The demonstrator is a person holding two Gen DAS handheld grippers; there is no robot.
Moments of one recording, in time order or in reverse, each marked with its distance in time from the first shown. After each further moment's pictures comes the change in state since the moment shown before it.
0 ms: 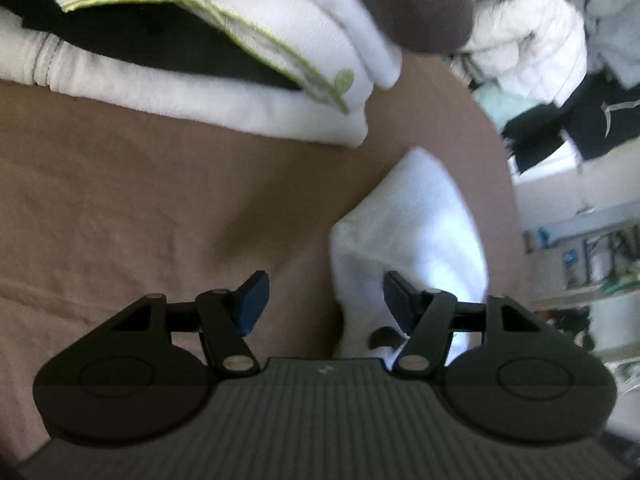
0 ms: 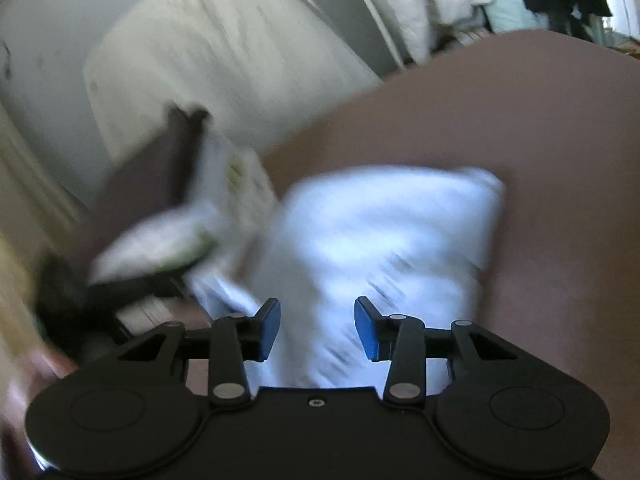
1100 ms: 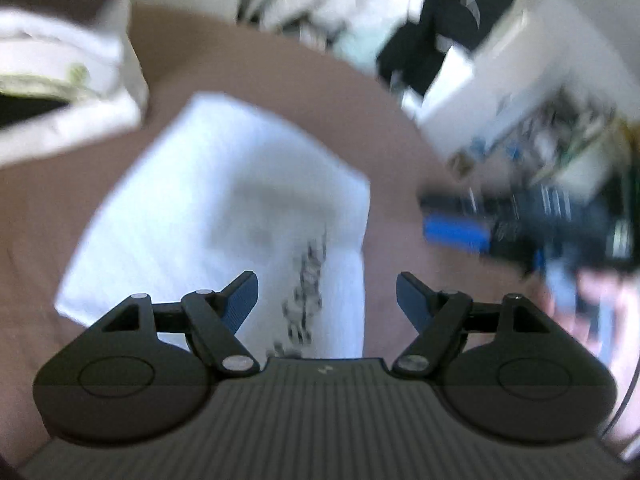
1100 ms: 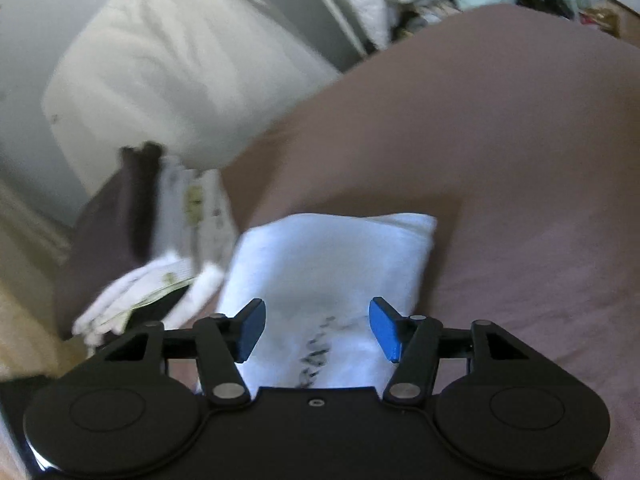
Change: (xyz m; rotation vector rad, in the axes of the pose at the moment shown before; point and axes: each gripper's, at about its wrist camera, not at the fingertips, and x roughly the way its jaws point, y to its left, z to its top) left arm 0.032 -0.120 -0.110 0.613 0.074 -0.077; right arm -0.018 -0.056 0.083 0.165 0.081 0.006
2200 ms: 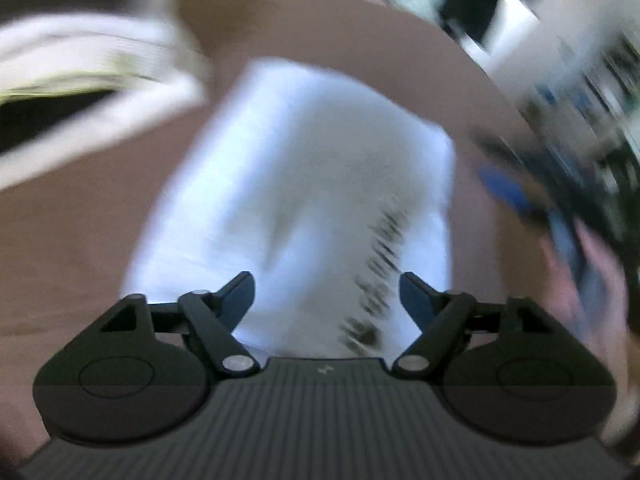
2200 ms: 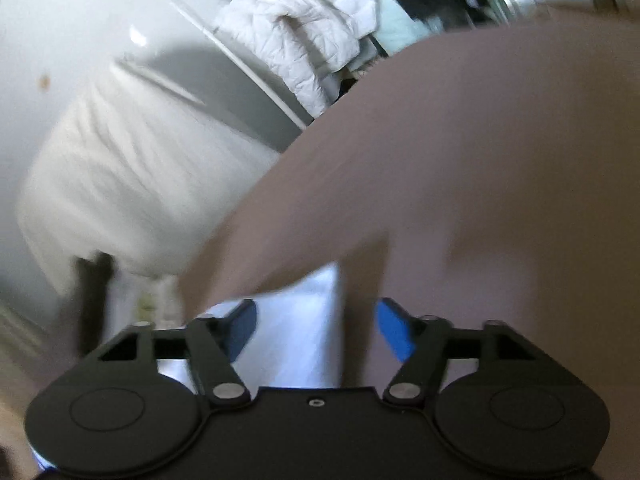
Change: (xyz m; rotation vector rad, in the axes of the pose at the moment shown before) left arm -0.012 0.045 0.024 -0.163 0.034 0.234; right arm 0.017 -0.066 -0.034 0.211 -0.284 0.068
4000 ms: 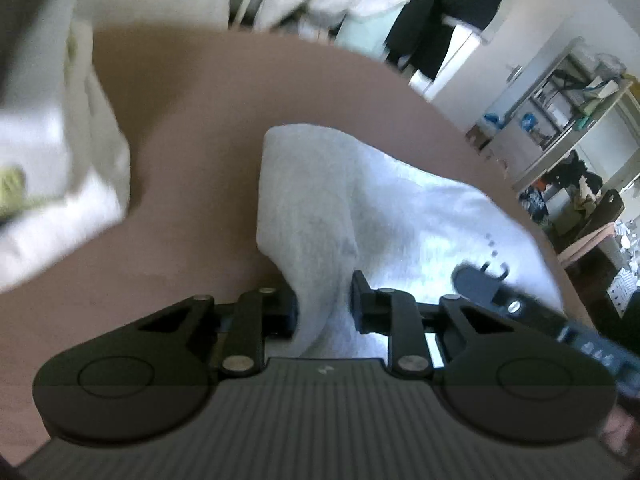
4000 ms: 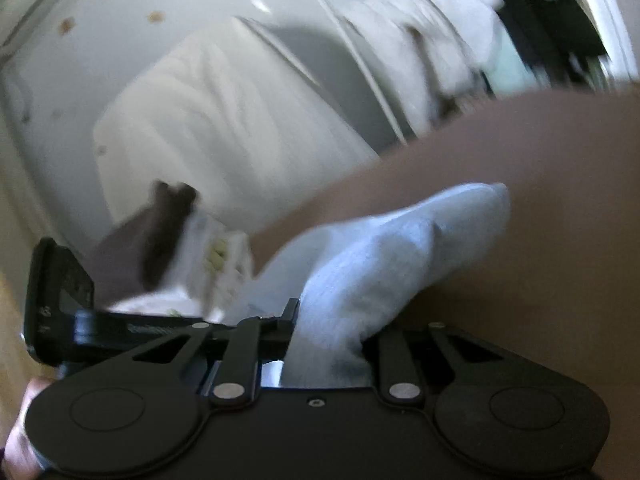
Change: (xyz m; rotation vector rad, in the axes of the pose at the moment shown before) left arm 0.056 -0.027 0.081 0.154 -0.109 -0.258; right arm 0.023 0.084 -0.020 -0.399 -0.055 0.133
